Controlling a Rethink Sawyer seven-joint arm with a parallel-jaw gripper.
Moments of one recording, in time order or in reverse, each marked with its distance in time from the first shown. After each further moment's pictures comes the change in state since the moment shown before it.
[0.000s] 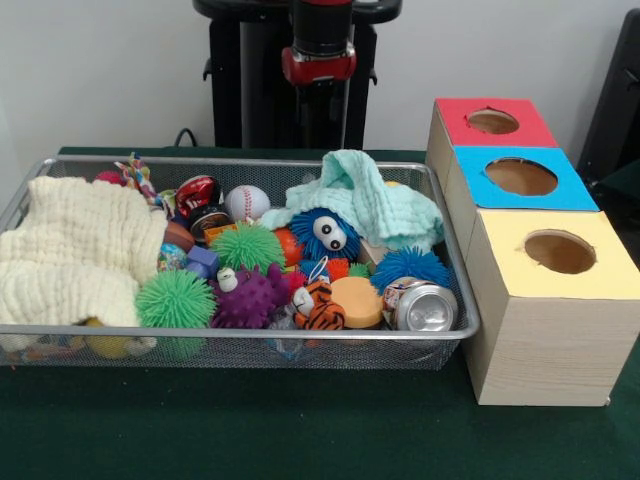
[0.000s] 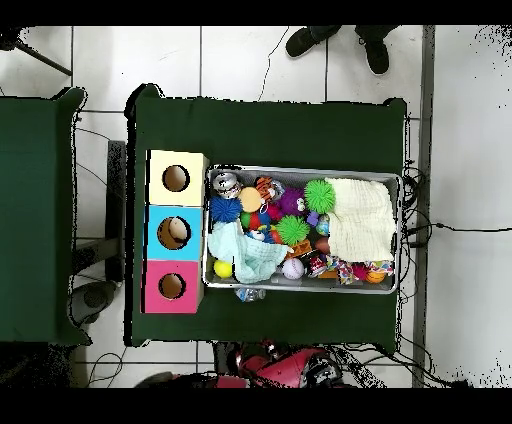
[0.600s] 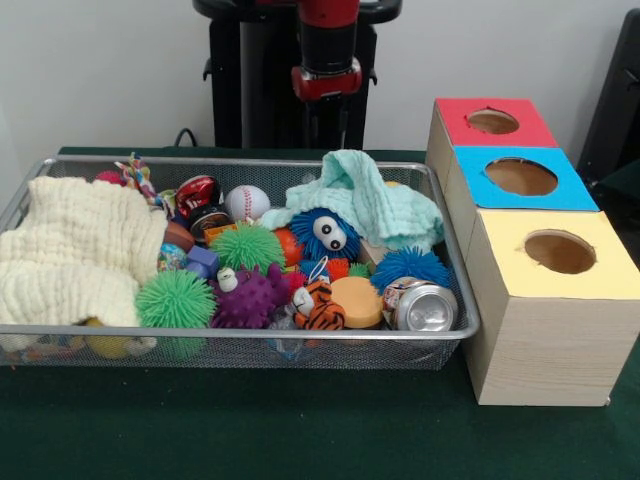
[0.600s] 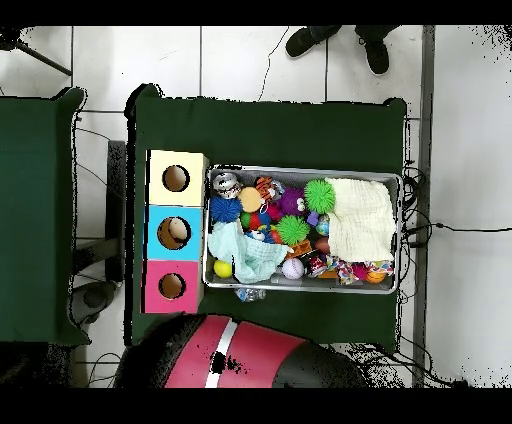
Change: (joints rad) arm 0.040 0.228 -0.053 -0.031 0.052 -0.204 0.000
